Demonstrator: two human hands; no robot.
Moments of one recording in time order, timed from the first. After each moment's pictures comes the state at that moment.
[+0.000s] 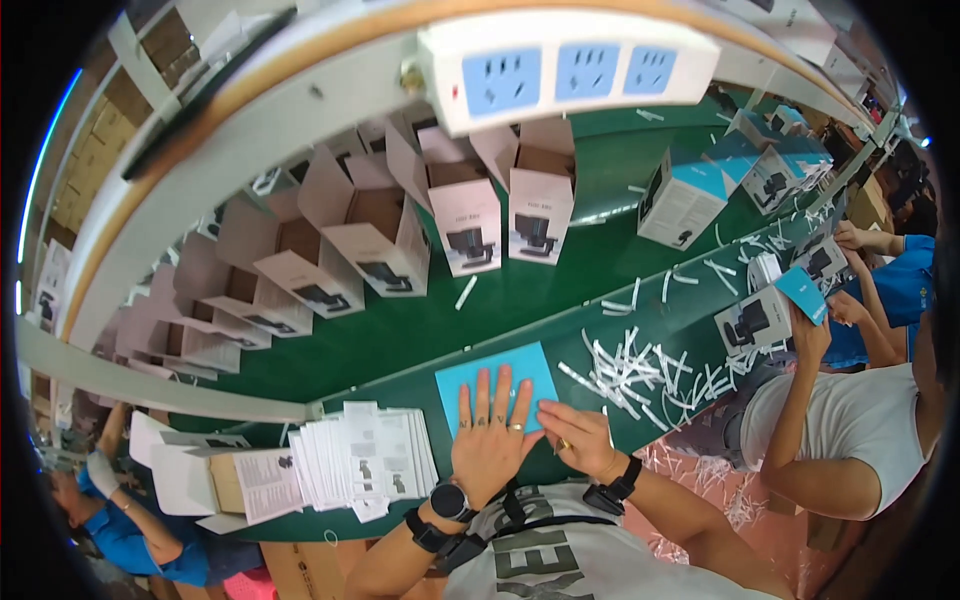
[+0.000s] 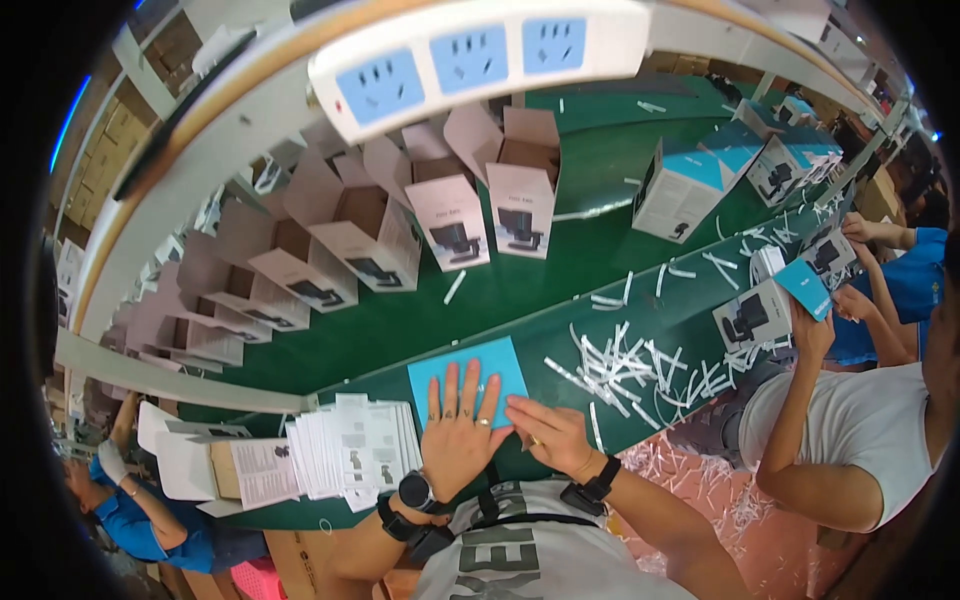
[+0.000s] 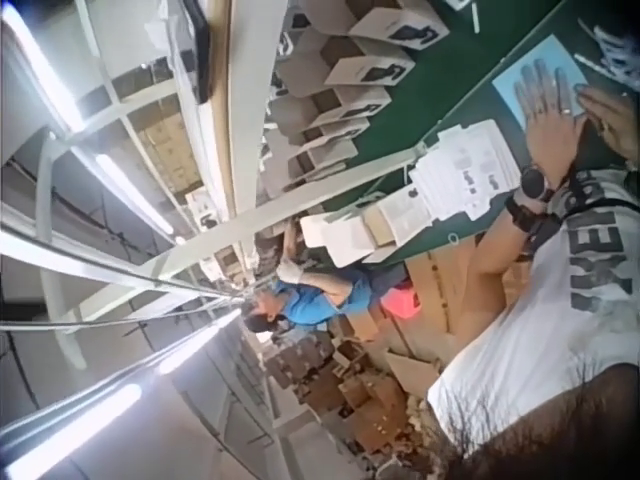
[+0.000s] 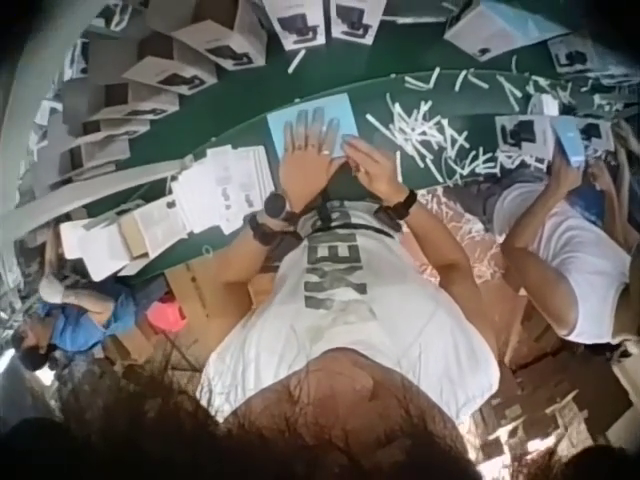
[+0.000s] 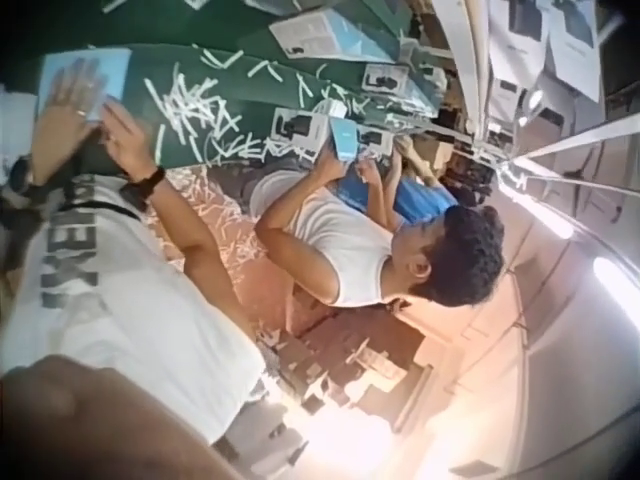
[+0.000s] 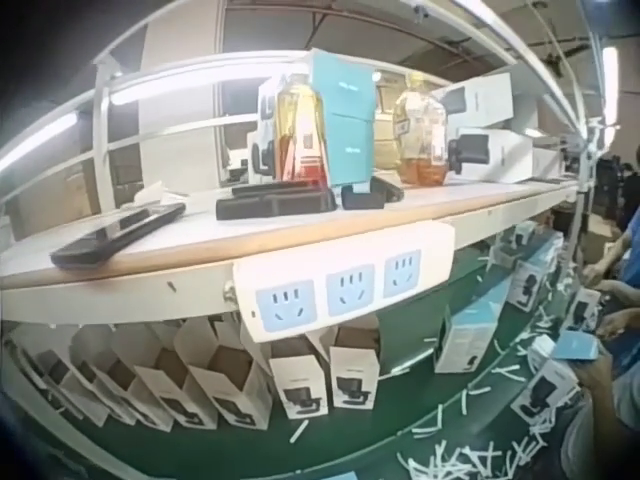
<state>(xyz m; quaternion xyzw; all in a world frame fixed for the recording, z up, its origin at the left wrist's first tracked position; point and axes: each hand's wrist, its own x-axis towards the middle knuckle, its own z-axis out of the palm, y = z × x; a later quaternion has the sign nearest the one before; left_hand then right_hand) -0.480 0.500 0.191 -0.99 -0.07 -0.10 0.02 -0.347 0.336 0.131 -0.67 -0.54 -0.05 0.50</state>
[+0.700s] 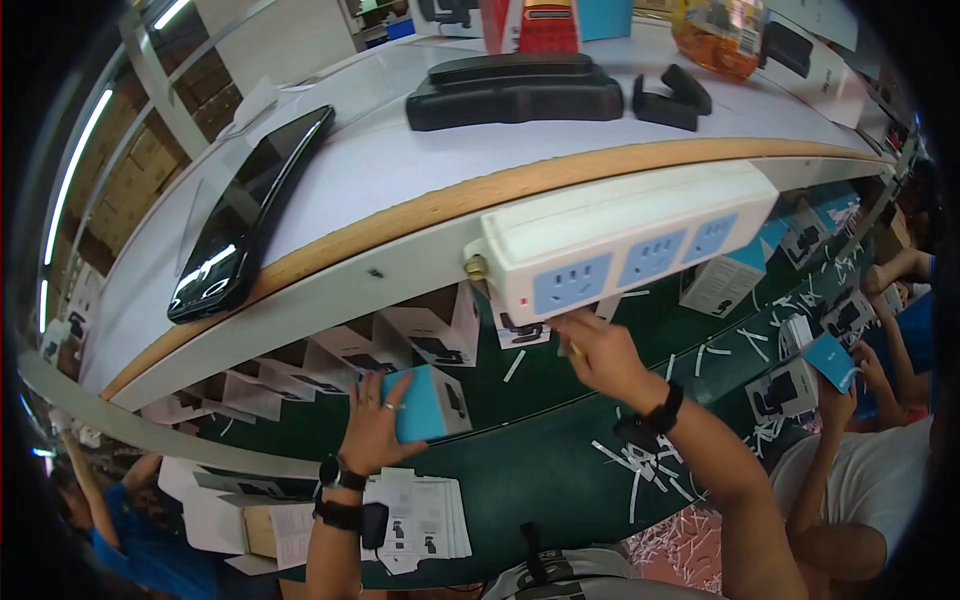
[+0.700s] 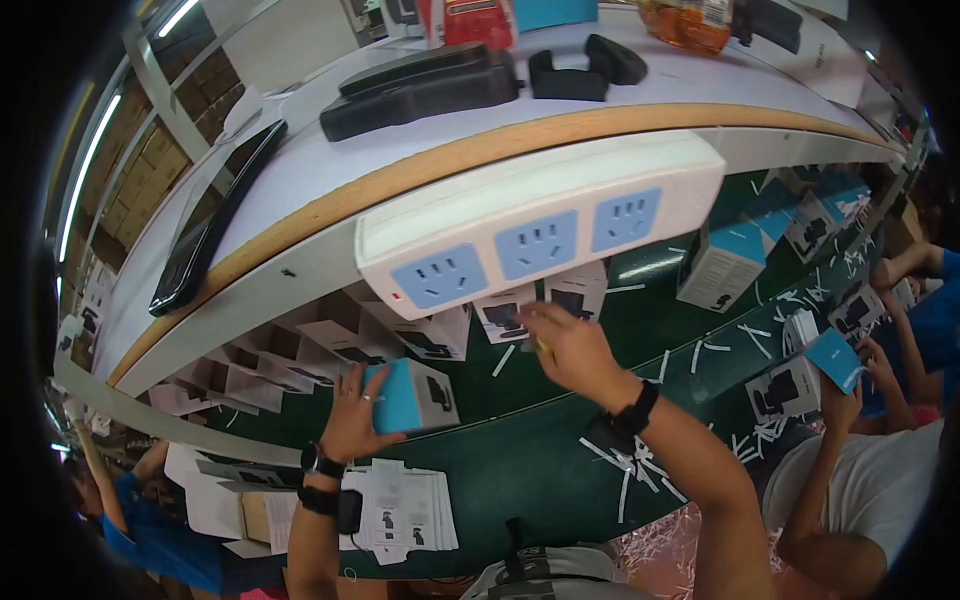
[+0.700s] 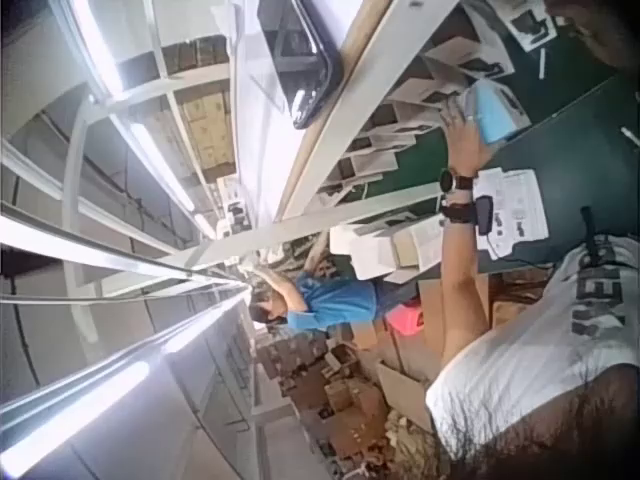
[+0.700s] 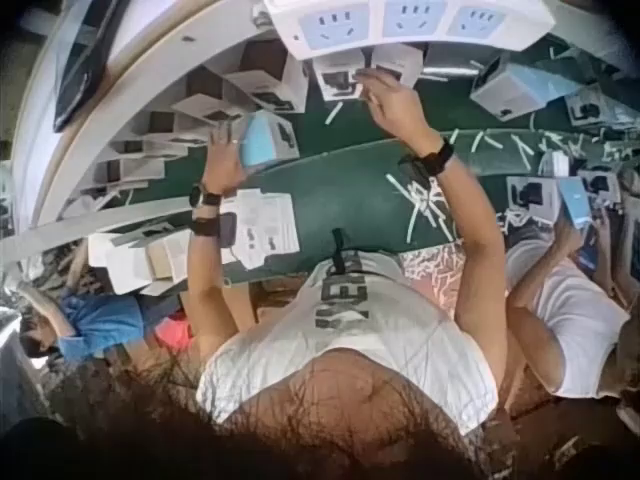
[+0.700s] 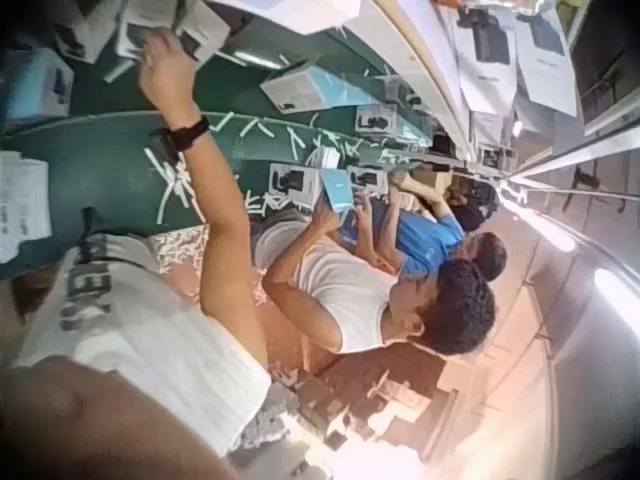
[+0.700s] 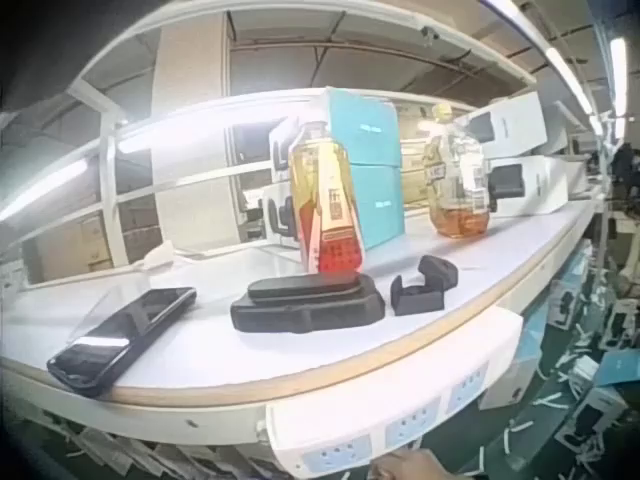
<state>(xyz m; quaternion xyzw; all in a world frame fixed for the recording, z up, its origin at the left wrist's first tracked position) -0.512 0.778 0.292 -0.99 -0.12 -0.03 -0.03 -0.185 0.528 0.283 -0.70 -0.57 -0.06 0.42</state>
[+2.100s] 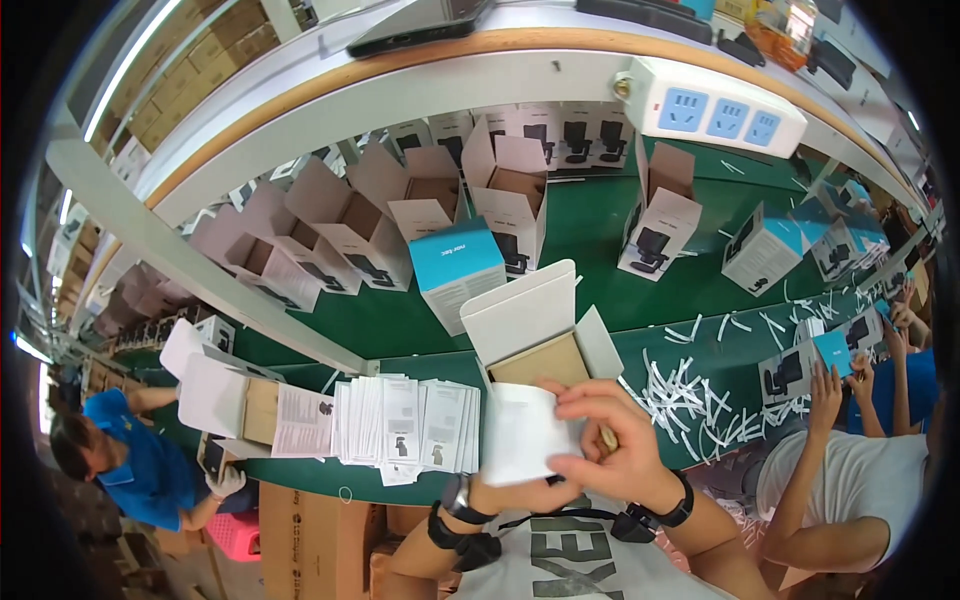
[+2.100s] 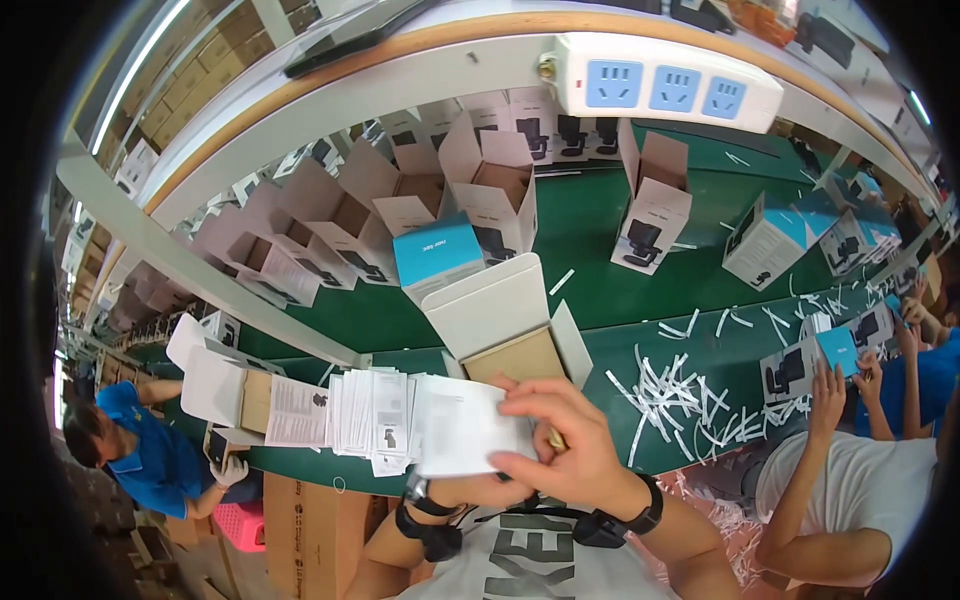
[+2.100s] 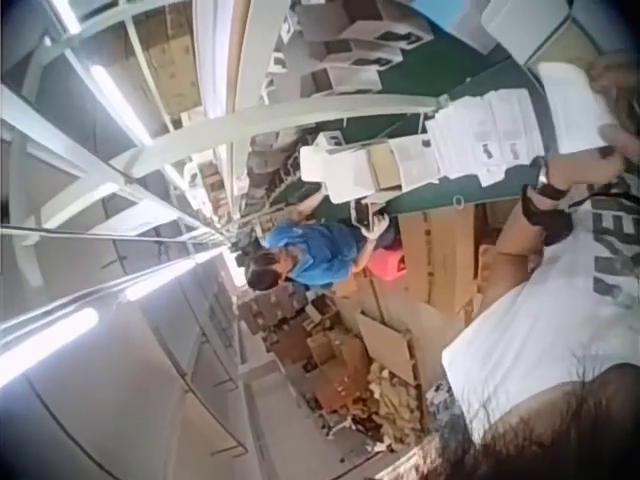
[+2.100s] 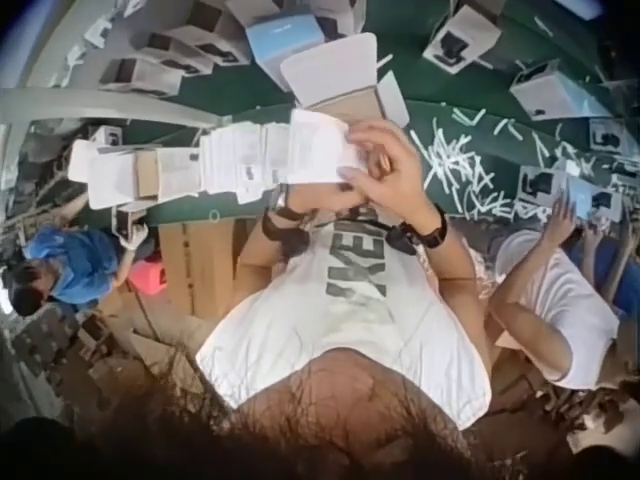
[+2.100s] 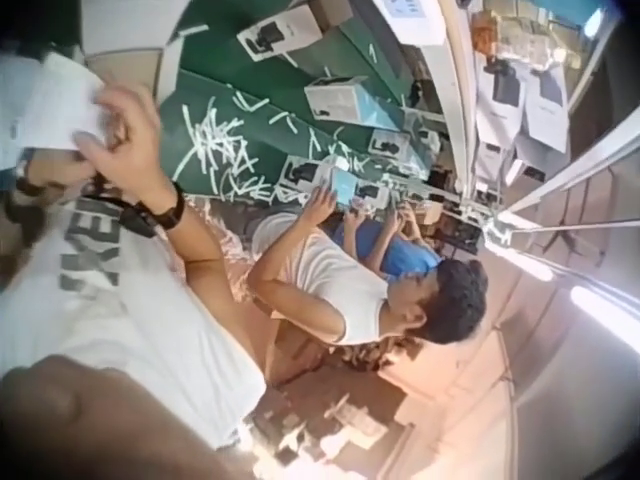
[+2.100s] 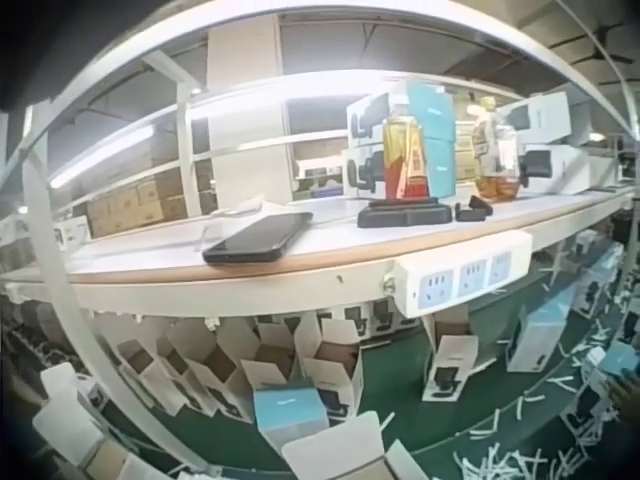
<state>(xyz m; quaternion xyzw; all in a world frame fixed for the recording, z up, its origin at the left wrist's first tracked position) -0.605 0.555 0.299 -0.84 -0.03 -0.37 -0.40 -0.463 0.427 0.340 -0.55 -0.48 0.27 0.63</state>
